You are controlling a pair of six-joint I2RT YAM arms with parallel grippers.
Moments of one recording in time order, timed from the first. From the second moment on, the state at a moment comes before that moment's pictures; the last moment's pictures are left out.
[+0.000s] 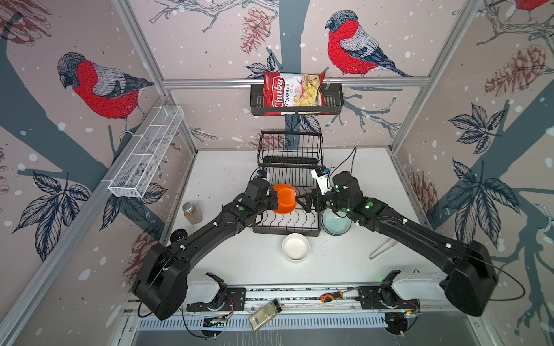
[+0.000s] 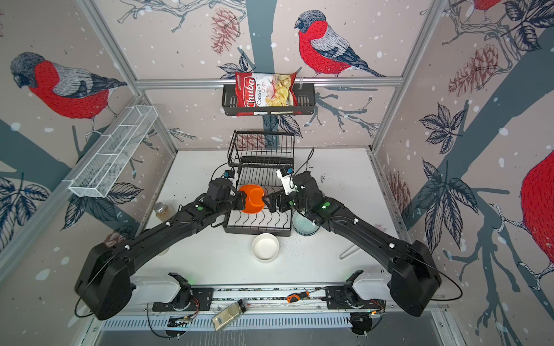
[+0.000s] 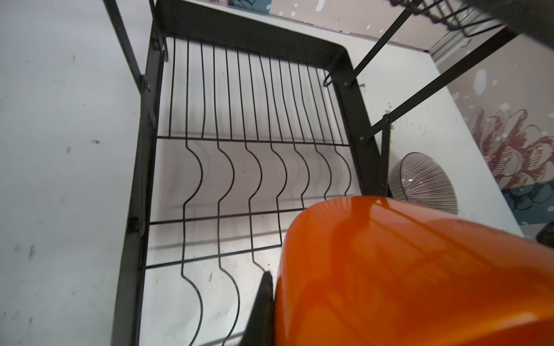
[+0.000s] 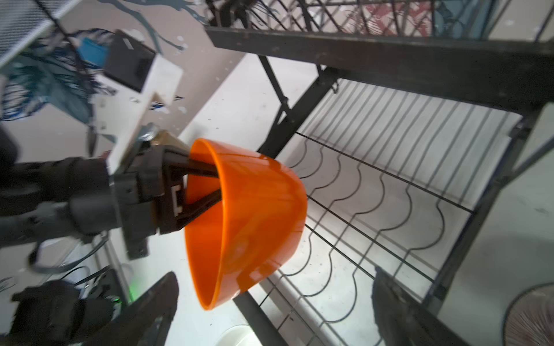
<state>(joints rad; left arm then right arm) -0.56 1.31 0.86 -0.19 -0.01 -0.49 0.73 1.29 0.95 -0.15 -0.26 0.29</state>
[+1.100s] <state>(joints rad) -0.49 1.25 0.79 0.07 0.37 -0.48 0.68 1.32 0.91 0.02 -0.64 0.31</state>
